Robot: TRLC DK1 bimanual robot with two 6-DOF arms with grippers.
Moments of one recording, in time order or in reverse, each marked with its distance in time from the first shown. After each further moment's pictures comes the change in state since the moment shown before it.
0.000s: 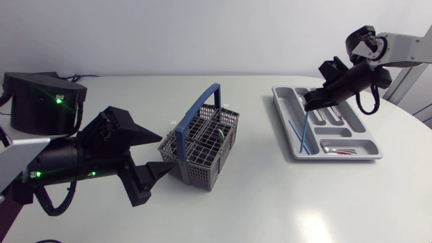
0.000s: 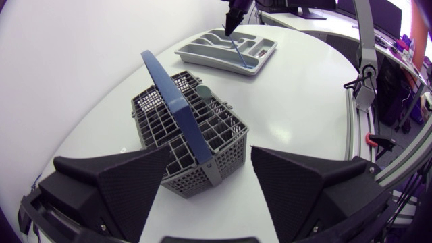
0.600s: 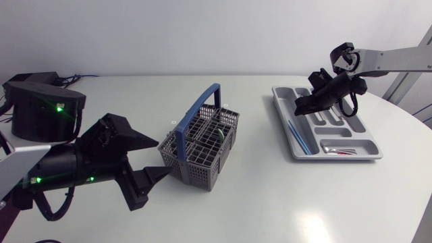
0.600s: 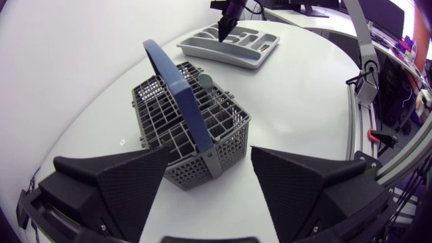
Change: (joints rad) left arm 0.022 -0.017 -0.039 0.000 0.000 0.000; right arm -0.013 0.237 0.158 0.053 0.008 0.012
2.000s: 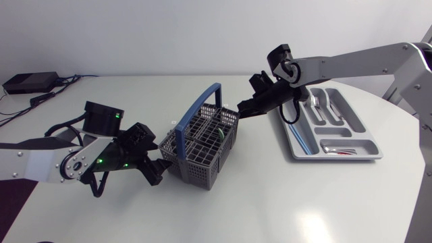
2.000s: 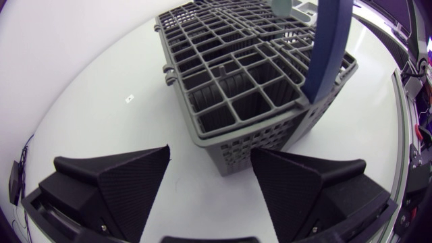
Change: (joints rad) left arm 0.214 0.511 -0.025 0.389 0.016 0.077; right arm 0.365 -0.047 -0.126 0.206 -0.189 0.192
